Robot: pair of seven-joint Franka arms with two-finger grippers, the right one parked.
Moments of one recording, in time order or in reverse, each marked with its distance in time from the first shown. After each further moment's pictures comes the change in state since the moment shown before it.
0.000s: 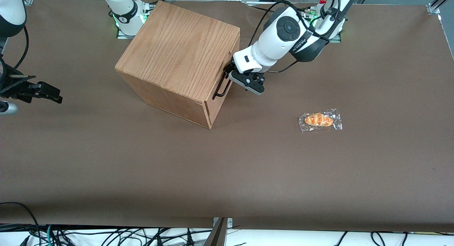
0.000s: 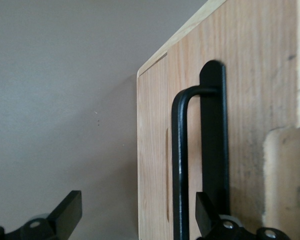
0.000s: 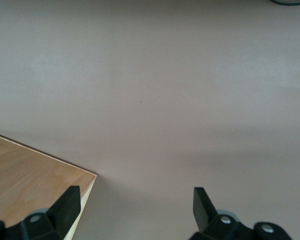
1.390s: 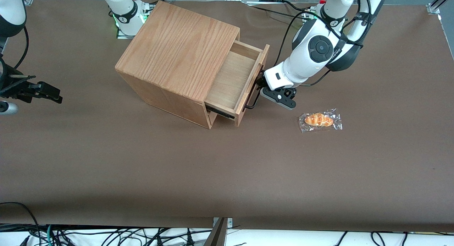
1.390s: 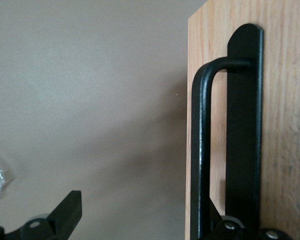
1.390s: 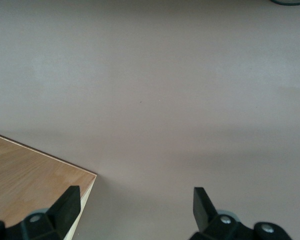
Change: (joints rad) arm 0.135 -0.048 0.067 -0.030 0.047 -0.170 0.151
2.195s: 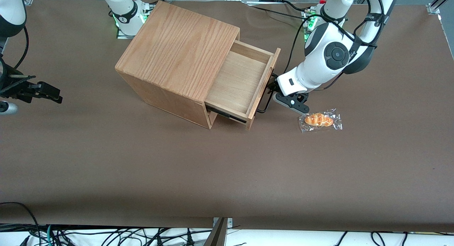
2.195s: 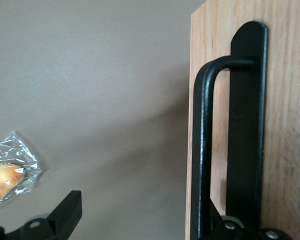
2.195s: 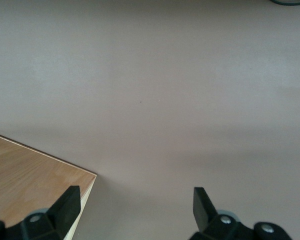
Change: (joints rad) arm 0.034 -0.016 0.047 0.000 -0.004 -0.057 0.061
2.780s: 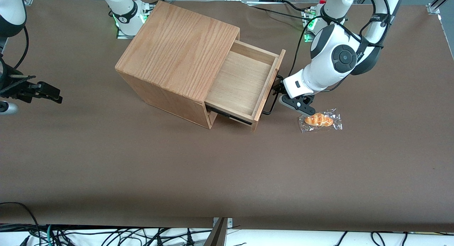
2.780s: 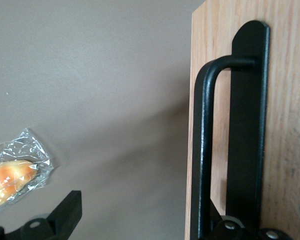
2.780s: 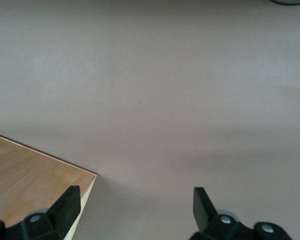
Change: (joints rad) arm 0.014 -0.004 0.013 0.000 -0.005 -0.016 0.020
